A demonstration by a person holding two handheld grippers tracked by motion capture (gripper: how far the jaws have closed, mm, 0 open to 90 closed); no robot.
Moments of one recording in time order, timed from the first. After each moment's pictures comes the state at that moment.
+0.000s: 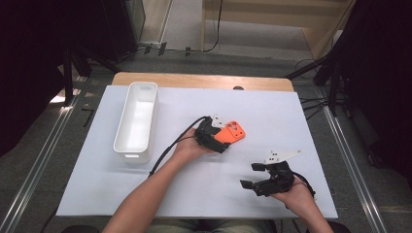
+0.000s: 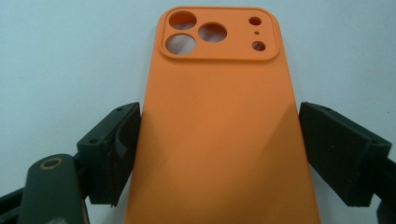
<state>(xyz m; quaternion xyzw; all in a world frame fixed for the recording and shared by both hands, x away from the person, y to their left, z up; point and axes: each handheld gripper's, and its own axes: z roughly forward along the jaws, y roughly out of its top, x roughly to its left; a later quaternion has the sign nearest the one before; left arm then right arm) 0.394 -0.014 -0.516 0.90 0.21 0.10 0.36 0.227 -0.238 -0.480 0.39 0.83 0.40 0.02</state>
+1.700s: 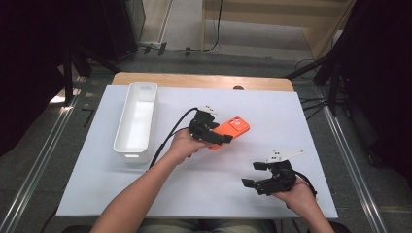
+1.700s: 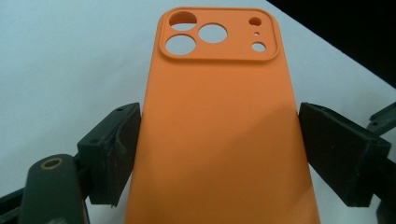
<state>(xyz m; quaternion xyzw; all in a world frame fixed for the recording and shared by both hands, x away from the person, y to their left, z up) 0.392 0.007 -0.465 0.85 0.28 -0.05 0.43 0.227 -0.242 -0.477 0.40 0.82 0.41 0.02</state>
